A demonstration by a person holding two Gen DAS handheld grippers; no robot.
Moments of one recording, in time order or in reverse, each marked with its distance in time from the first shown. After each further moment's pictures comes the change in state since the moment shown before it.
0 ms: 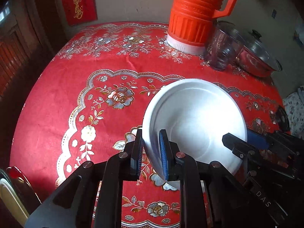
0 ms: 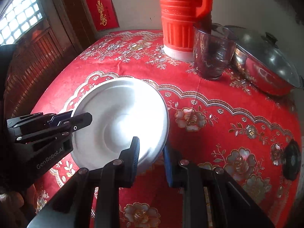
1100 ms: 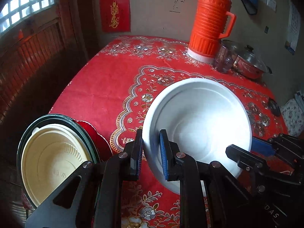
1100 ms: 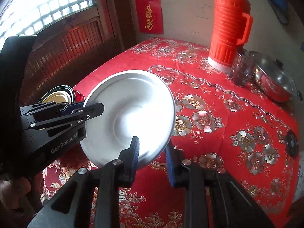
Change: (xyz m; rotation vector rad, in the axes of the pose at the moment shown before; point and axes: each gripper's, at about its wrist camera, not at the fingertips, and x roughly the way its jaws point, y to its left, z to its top) left arm -0.106 0.080 -0.098 -0.061 -0.149 0.034; right arm -0.073 0.120 -0.067 -0.158 -0.087 0.066
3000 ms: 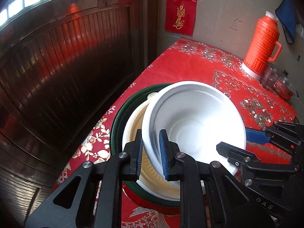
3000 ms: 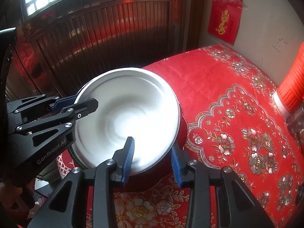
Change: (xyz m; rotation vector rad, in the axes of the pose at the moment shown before) left arm -0.047 0.161 -0.064 -0.195 -0.034 0.193; right arm 0.054 0.164 0.025 -0.312 0.086 0.153
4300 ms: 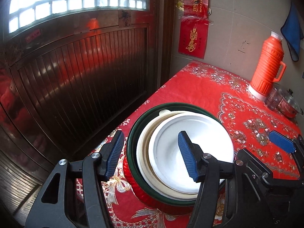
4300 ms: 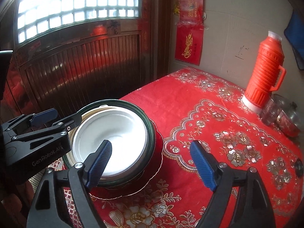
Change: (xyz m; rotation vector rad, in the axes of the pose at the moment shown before) left arm -0.033 0.000 -0.014 -0.090 -0.166 0.083; right arm -0.043 0.000 -0.024 0.156 -0.268 -0.193
